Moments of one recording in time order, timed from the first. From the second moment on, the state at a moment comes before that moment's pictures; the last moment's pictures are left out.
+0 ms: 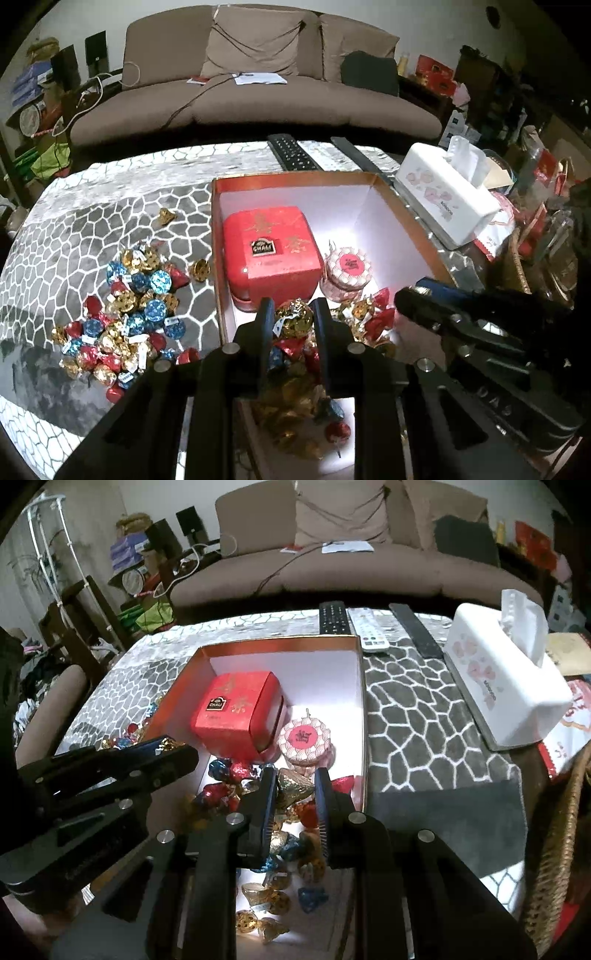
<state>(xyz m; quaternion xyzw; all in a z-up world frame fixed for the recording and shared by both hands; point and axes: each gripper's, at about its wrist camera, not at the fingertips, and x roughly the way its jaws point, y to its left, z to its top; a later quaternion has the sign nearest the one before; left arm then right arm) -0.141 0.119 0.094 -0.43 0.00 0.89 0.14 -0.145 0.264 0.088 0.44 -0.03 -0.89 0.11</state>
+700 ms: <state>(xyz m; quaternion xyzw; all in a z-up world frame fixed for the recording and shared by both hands) -0.143 0.121 0.092 -0.43 0.00 0.89 0.15 -0.154 0.261 0.095 0.43 -0.05 -0.89 0.13</state>
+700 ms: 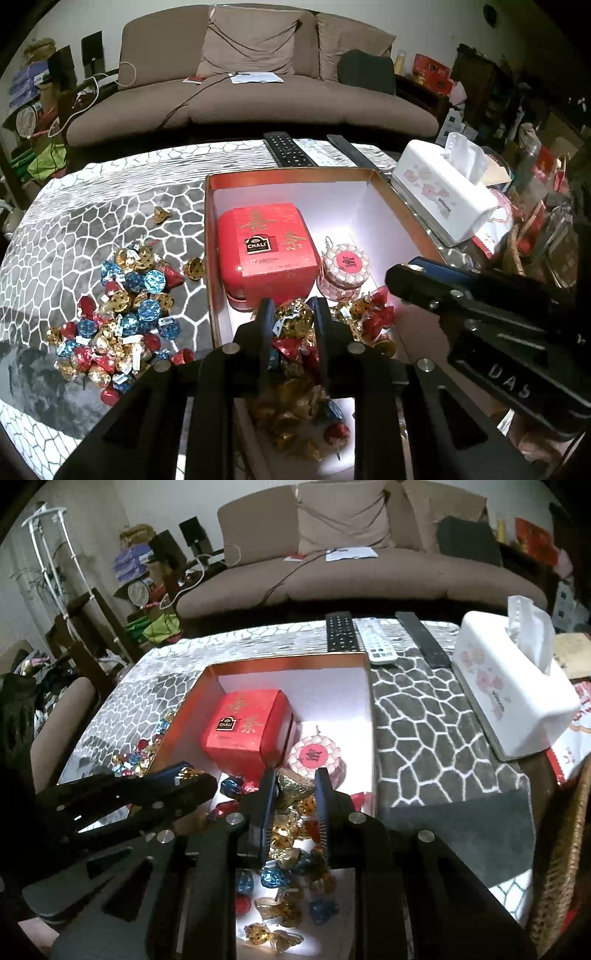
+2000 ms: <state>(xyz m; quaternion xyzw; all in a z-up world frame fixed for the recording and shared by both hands) -0.148 0.130 0.095 -0.42 0.02 0.90 0.14 -0.140 0.298 0.104 0.41 -0.13 -0.89 0.15</state>
